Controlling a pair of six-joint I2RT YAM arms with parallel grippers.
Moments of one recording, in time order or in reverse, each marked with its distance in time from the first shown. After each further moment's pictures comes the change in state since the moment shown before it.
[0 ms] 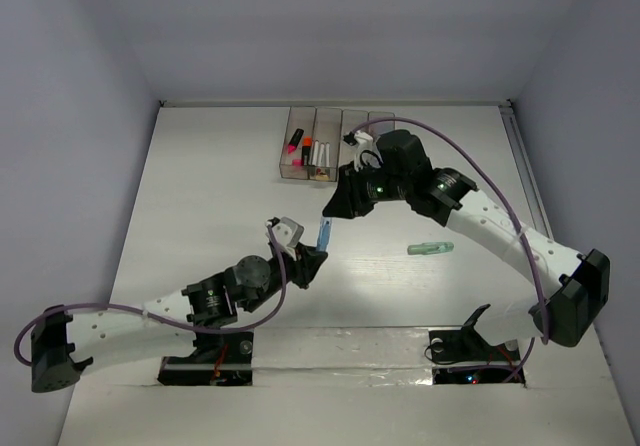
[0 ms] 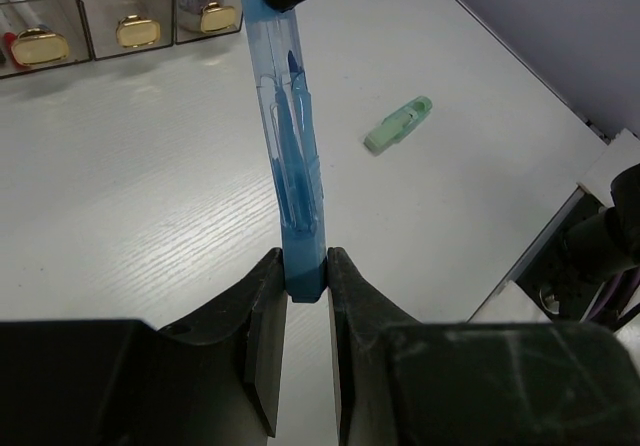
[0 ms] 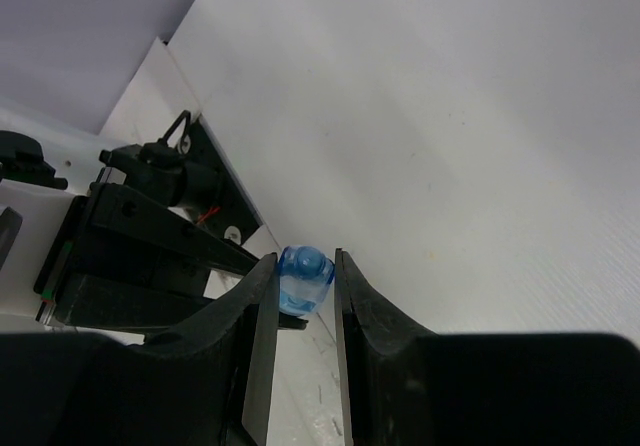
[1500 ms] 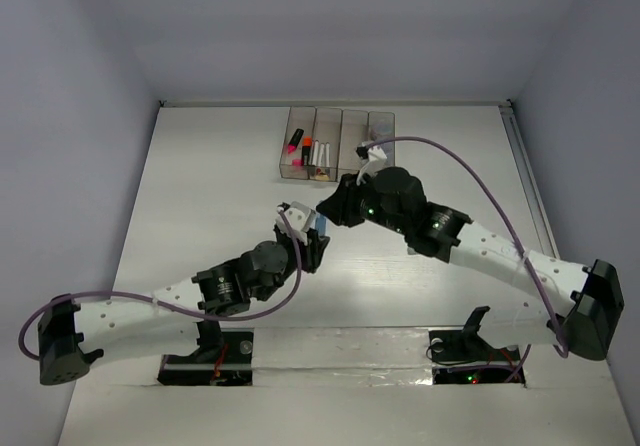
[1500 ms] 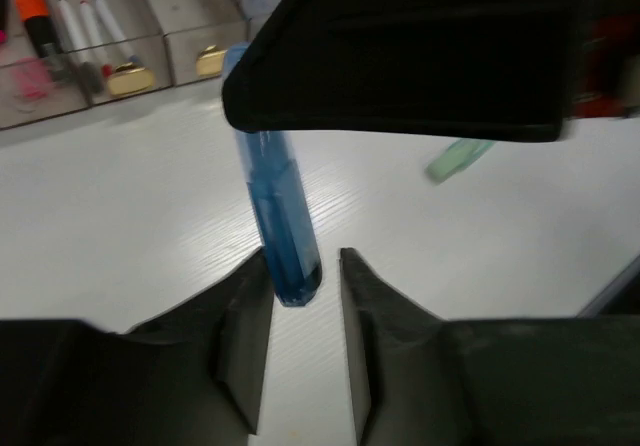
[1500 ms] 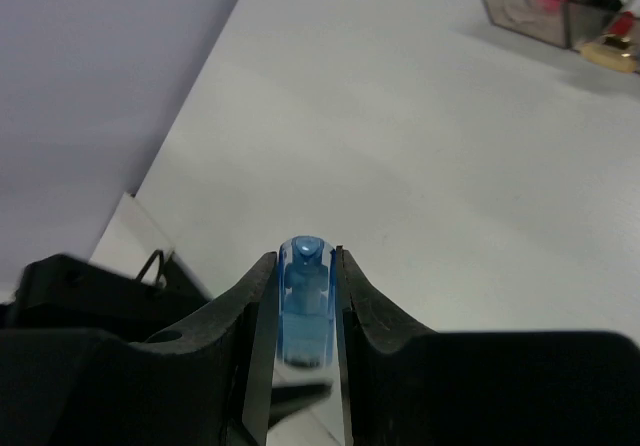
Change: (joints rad) left arm 0.006 0.142 0.166 -0.129 -0.127 0.052; right arm 0.188 -0.130 -0.283 0.389 0.533 0.222
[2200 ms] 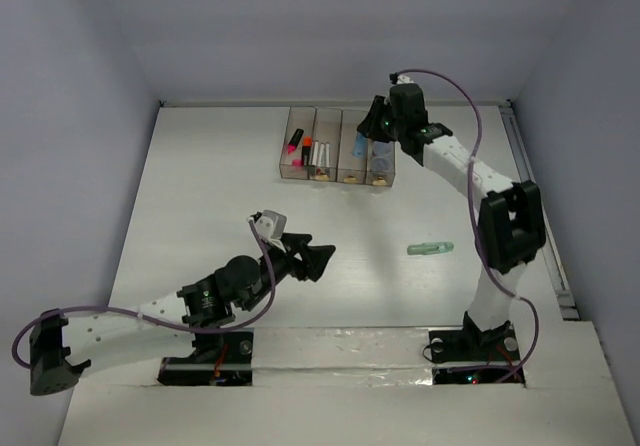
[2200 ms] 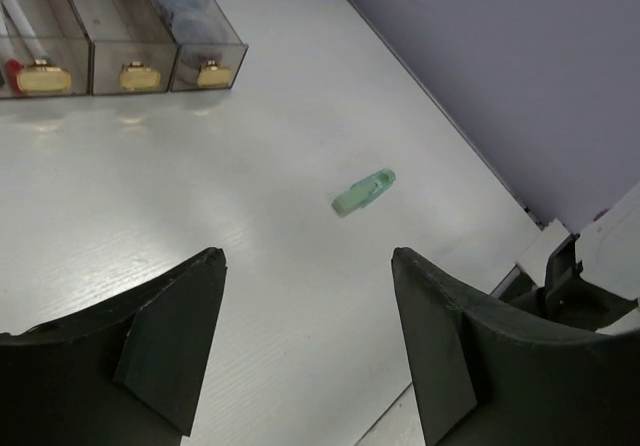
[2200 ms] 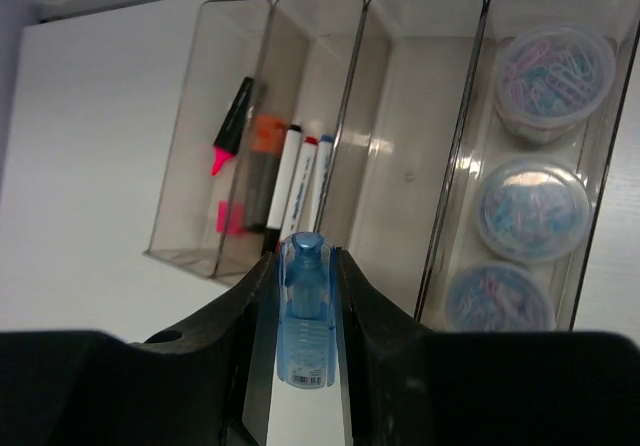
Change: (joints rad) left arm -0.006 -0.185 -0.156 0.209 0.054 -0.160; right arm -0.533 0.575 0.504 -0.078 -0.110 -0.093
